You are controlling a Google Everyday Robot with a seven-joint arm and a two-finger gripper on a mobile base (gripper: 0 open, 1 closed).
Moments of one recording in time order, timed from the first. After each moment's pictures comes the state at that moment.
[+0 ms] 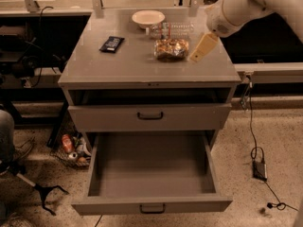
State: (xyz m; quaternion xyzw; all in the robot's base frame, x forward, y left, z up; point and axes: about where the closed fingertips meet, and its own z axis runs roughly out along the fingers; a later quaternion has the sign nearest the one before) arm 0.726 -0.163 0.937 -0.56 0.74 -0.04 0.38
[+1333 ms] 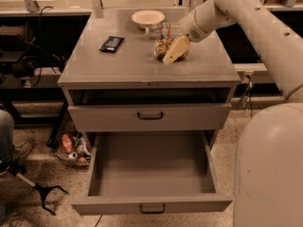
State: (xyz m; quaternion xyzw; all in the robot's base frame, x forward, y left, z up) arm 0.789 -0.092 0.884 -0.55 0.73 0.06 0.39
